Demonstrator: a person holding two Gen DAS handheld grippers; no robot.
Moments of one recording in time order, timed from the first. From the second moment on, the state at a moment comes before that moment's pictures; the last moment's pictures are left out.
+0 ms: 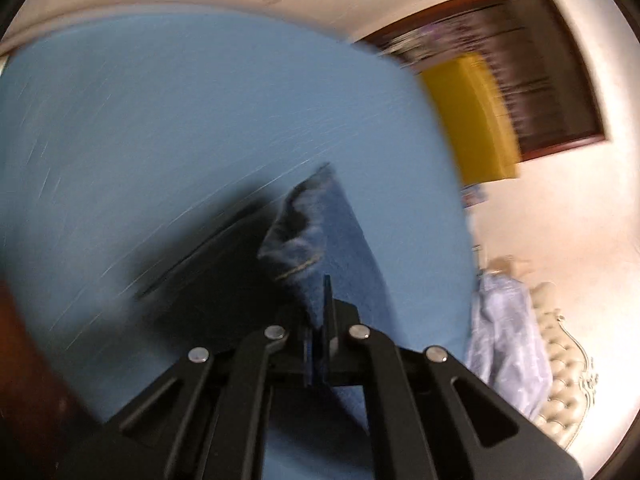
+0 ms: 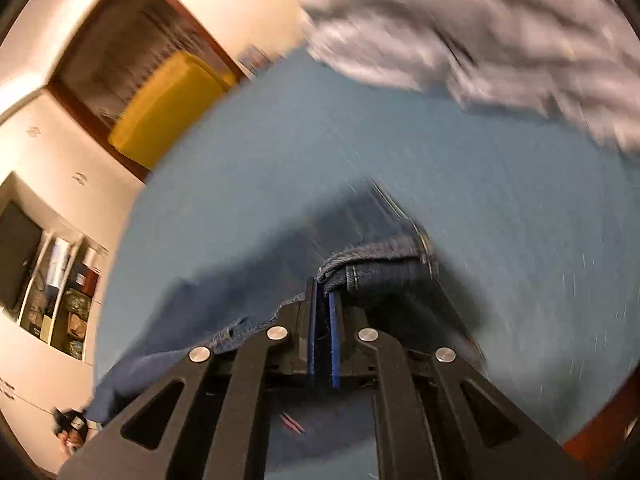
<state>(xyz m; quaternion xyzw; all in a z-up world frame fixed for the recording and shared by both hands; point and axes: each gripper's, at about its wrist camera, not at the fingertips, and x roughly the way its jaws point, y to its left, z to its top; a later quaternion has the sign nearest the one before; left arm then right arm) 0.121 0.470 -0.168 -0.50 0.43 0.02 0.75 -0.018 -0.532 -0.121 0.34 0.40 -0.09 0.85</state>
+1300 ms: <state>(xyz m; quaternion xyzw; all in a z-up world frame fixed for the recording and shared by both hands) 0.080 0.478 -0.184 -0.47 0.43 0.06 0.77 -0.062 -0.525 -0.157 0.29 0.47 -0.13 0.83</state>
